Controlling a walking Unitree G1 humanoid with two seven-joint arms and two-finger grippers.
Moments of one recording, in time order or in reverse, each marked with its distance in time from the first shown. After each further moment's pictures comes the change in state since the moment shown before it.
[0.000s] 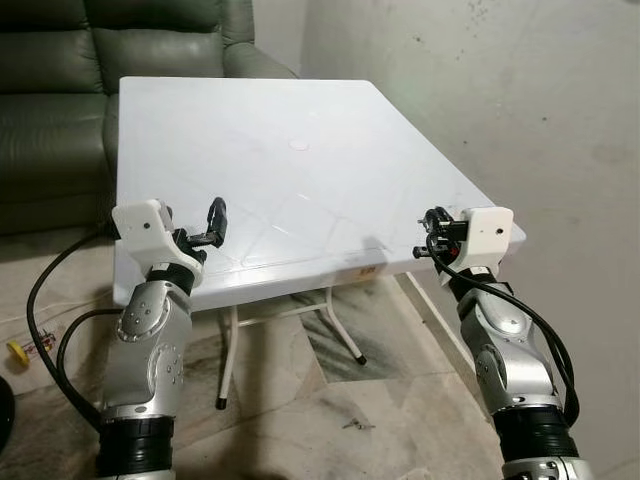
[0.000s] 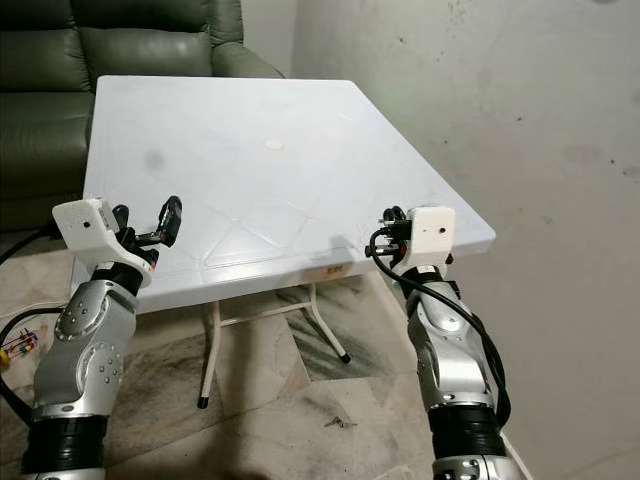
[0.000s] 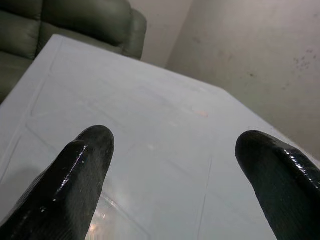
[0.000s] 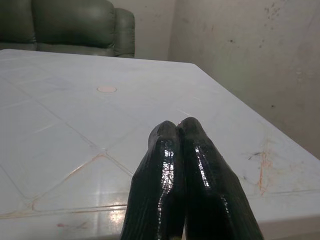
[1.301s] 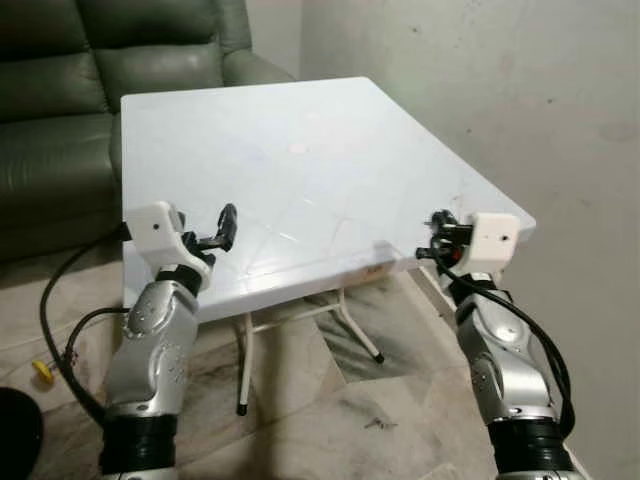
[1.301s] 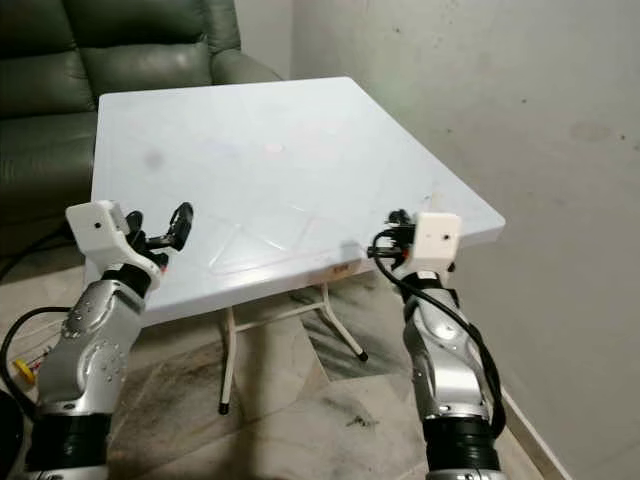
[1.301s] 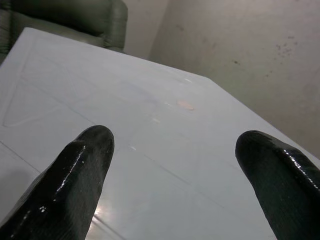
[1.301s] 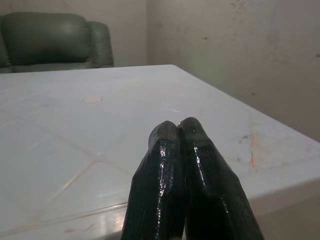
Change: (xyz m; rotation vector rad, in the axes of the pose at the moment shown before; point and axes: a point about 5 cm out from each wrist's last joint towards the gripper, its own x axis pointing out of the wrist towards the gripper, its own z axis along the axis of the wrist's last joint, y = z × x) left arm 0.006 -0.007 -0.002 -0.051 0.047 -0.019; right arm -0.011 0.003 -0.002 0.044 -0.015 -0.073
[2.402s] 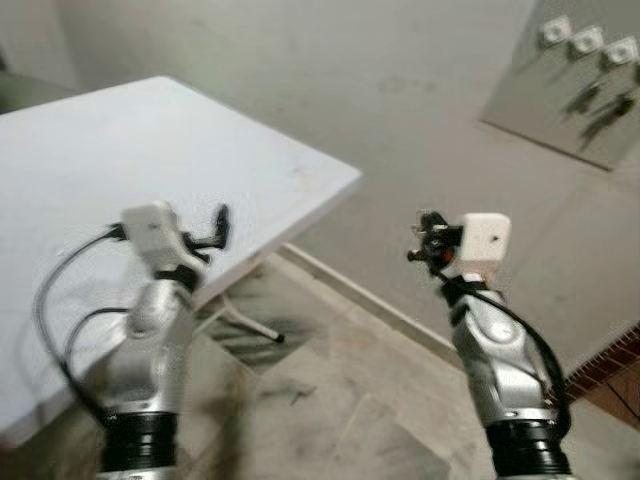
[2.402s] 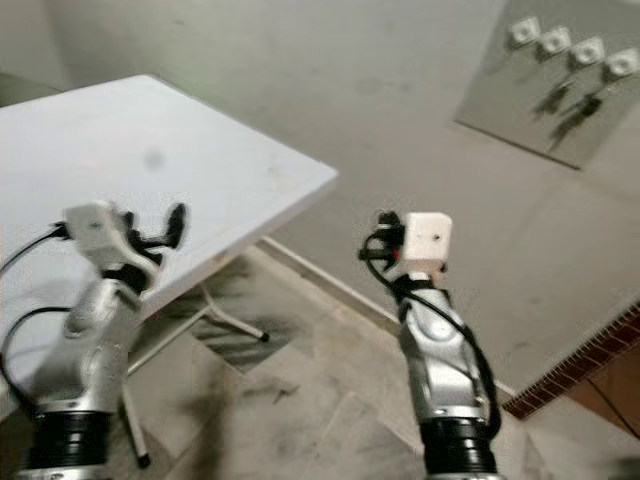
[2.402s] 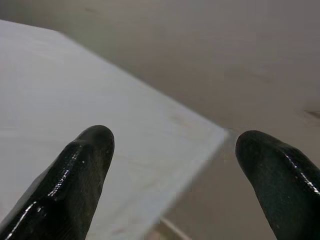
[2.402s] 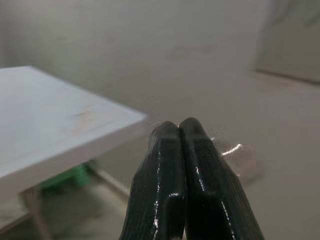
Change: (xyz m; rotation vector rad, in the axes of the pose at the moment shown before) left arm 0.001 -0.003 -0.003 0.037 0.000 -0.007; right arm 0.002 0.003 0.003 -0.005 0.008 0.016
